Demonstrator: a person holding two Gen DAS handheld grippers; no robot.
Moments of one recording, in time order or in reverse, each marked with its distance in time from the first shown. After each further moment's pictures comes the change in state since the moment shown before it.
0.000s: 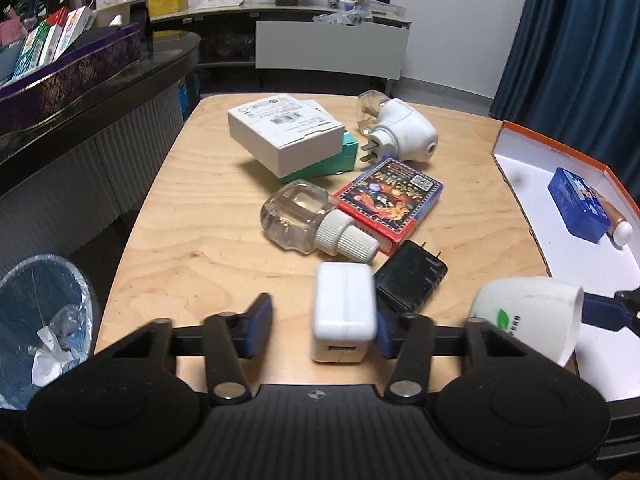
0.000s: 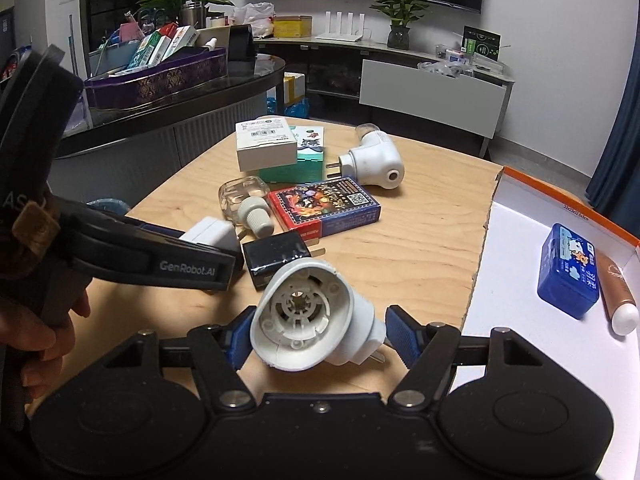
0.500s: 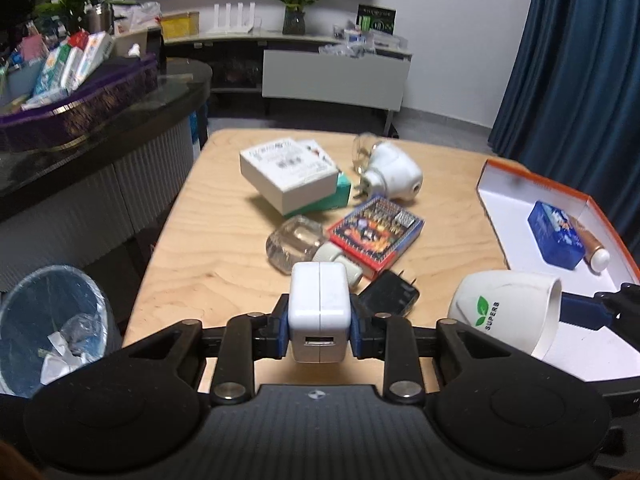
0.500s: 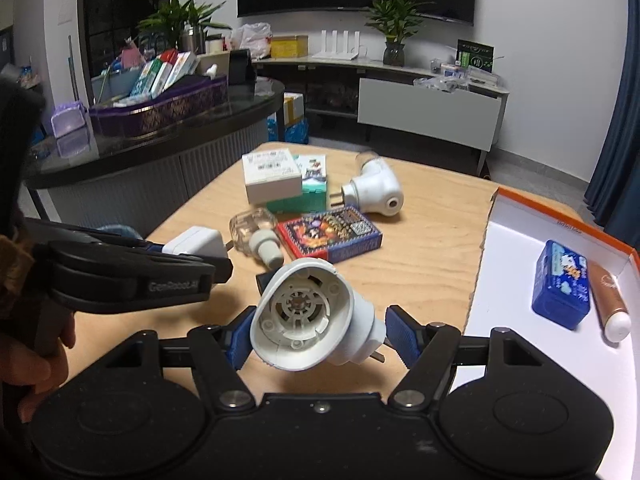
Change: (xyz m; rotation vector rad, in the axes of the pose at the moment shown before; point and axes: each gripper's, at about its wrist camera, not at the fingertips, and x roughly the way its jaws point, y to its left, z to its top) left arm -0.043 -0.004 0.005 -0.040 -0.083 0.007; right arm -0.028 -0.002 0.012 0.034 -0.066 0.005
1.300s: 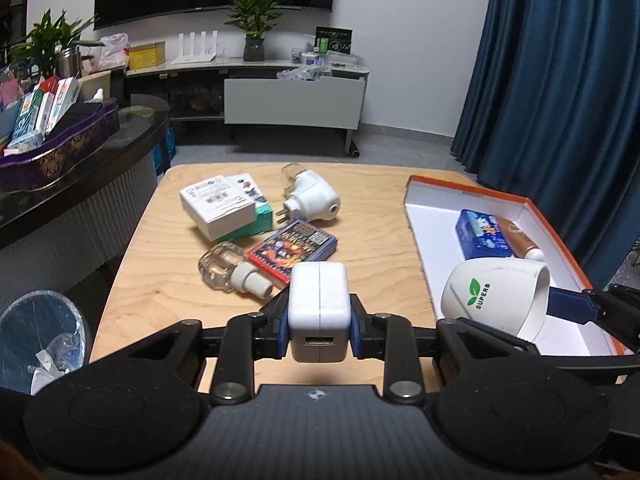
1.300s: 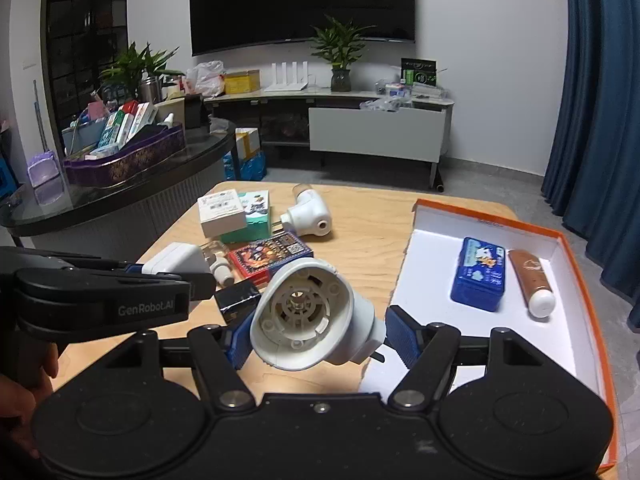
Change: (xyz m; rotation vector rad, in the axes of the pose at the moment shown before) left arm -0.042 -0.056 -0.002 0.062 -0.059 -0.076; right arm -0.064 -0.037 -0.012 0.114 -0.078 -0.092
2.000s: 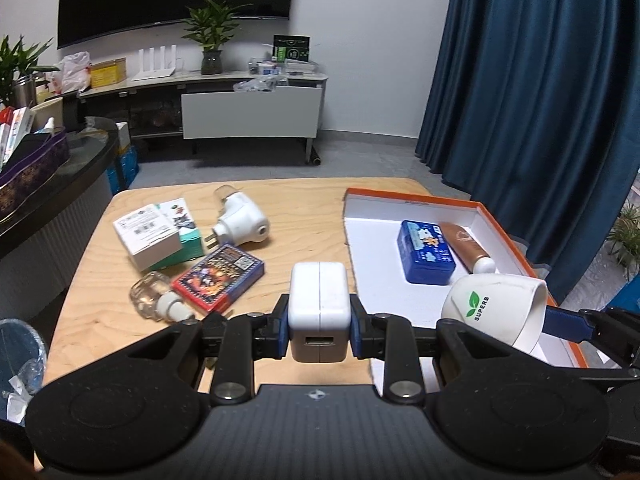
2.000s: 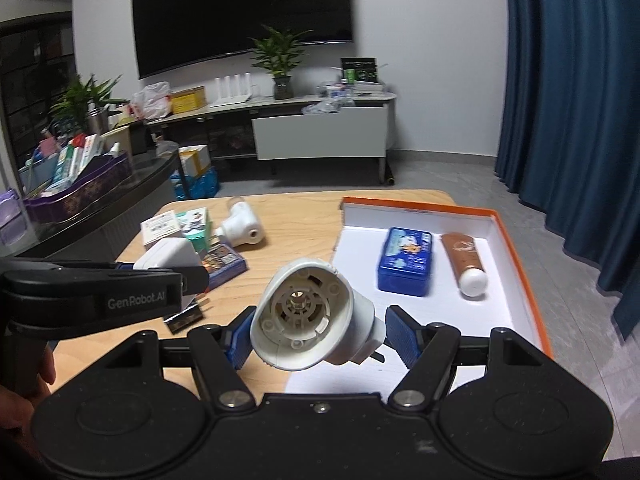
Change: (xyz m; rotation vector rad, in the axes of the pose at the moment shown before) left arm 0.010 -0.054 0.013 0.055 -0.017 -0.078; right arm -0.021 -0.051 -0.005 0.127 -0.010 -0.118
